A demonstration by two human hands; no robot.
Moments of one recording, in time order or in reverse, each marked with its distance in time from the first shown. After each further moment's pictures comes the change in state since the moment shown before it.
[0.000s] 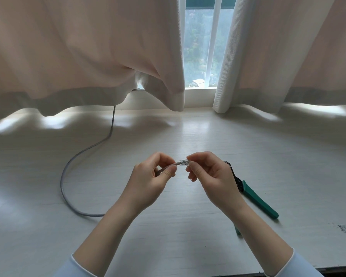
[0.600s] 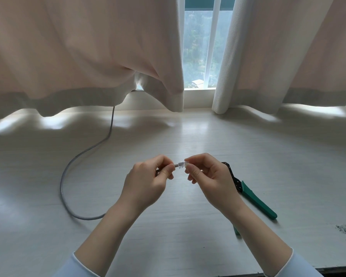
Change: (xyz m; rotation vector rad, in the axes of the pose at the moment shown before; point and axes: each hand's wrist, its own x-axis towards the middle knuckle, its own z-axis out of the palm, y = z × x) left_hand 0.003 0.000 0.003 0.247 0.064 0.003; right_hand 0.000 0.000 -0.001 -0.099 -0.014 0.018
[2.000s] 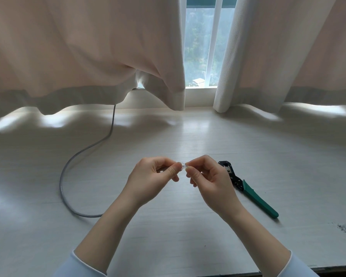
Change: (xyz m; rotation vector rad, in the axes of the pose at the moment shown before) left_hand 0.003 0.003 -0.005 -0.256 -0.165 -0.107; right_hand -0.007 0.001 0.007 -0.047 -0.002 -0.027
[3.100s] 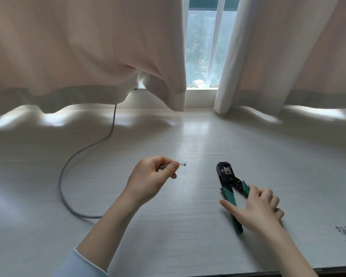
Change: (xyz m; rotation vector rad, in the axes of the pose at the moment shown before) left_hand 0.002 -0.009 0.000 -0.095 0.052 -0.059; right_hand -0.044 0.065 -0.085 -1.131 0.057 0.731
